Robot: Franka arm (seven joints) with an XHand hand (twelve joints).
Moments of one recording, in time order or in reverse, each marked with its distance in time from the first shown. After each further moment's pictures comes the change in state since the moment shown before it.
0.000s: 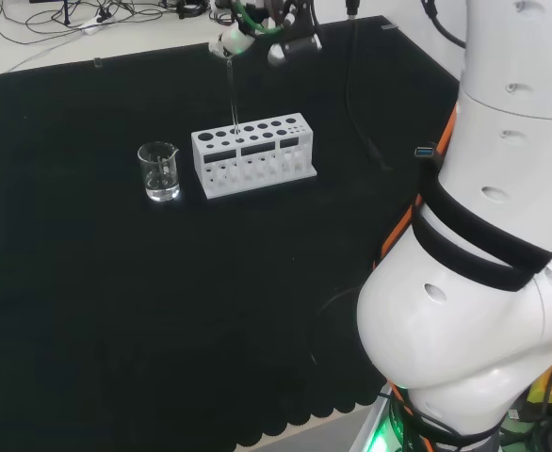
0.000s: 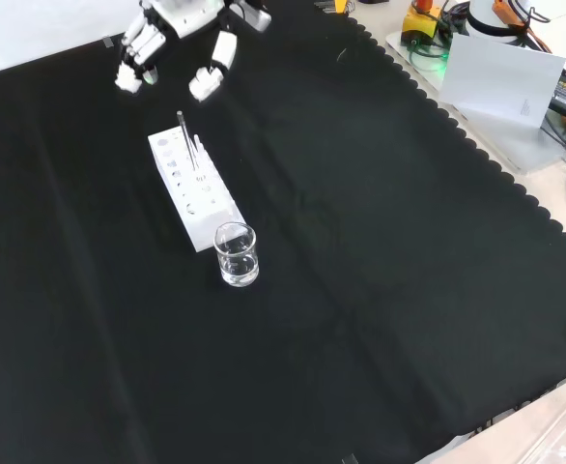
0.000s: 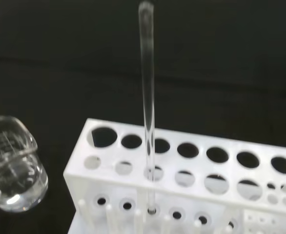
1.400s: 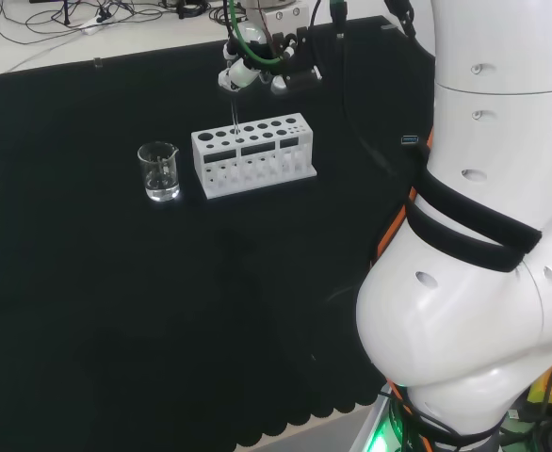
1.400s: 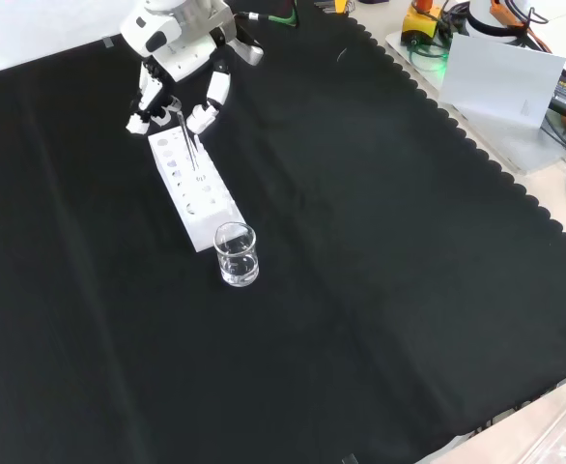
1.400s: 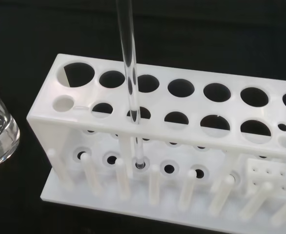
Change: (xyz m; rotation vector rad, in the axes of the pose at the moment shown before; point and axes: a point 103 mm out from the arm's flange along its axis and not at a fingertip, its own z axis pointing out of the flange) arm -0.012 0.019 0.059 0.093 0.009 0.016
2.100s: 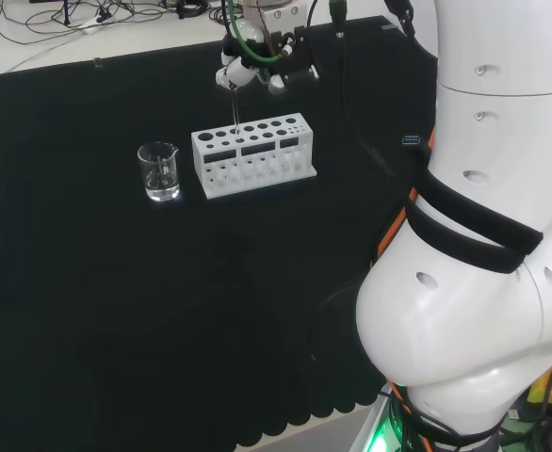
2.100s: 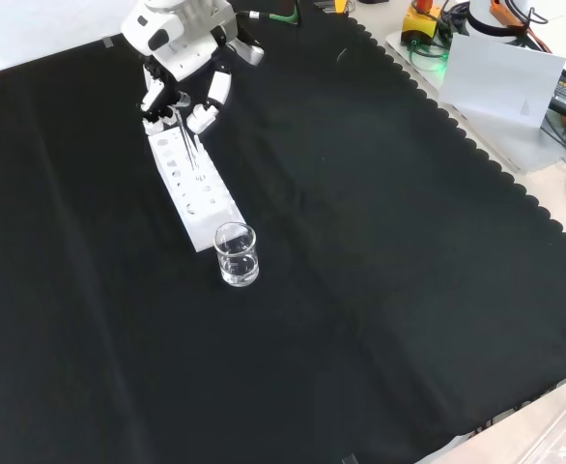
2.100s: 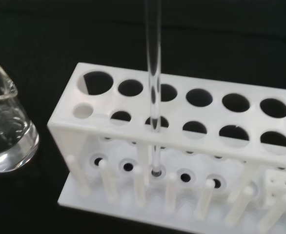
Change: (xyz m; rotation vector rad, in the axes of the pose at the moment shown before) arm 0.008 0.000 -0.002 -0.019 0.014 -0.048
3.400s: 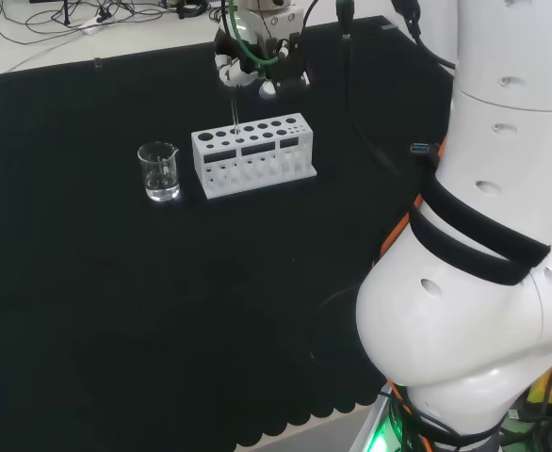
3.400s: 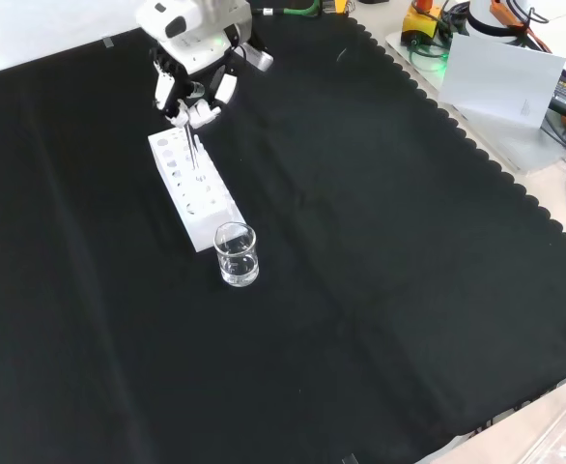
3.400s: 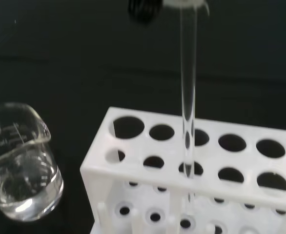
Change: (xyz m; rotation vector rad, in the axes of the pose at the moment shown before) arm 0.020 -0.003 -0.009 -0.182 0.019 -0.022
